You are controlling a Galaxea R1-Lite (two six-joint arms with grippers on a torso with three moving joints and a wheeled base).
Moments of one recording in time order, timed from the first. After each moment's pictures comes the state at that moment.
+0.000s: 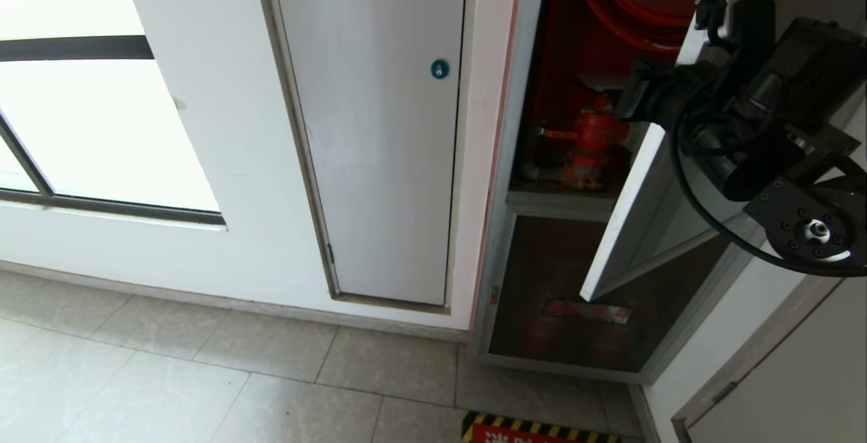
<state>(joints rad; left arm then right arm) 0.01 0.00 0.00 0.00 -0.03 0.03 0.26 1.73 -1.14 -0.93 -0.31 -0.13</state>
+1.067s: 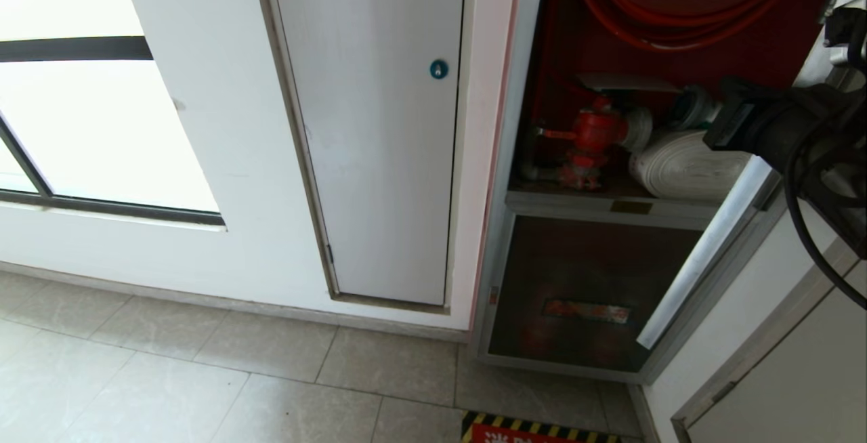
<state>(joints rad) 0.01 0.00 0.00 0.00 -0.03 0.03 0.21 1.47 -0.84 -0.95 -0.31 -0.13</state>
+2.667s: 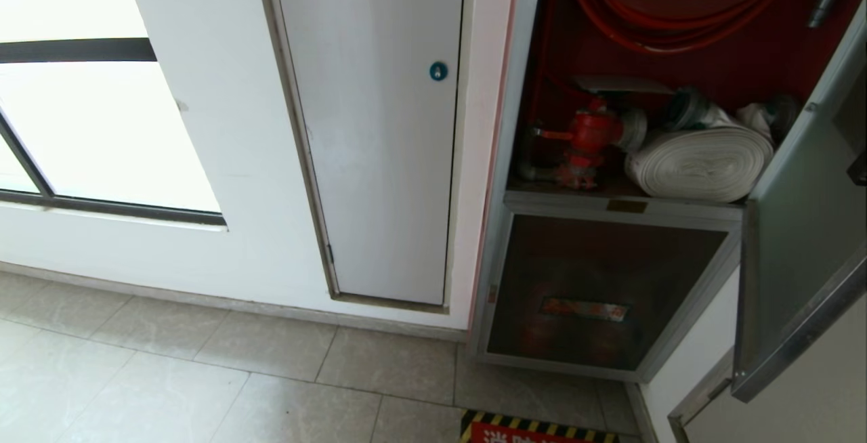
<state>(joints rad) 0.01 0.00 0.00 0.00 -0.03 0.03 -0.10 1.26 -0.63 -0.95 -0.31 -0.15</state>
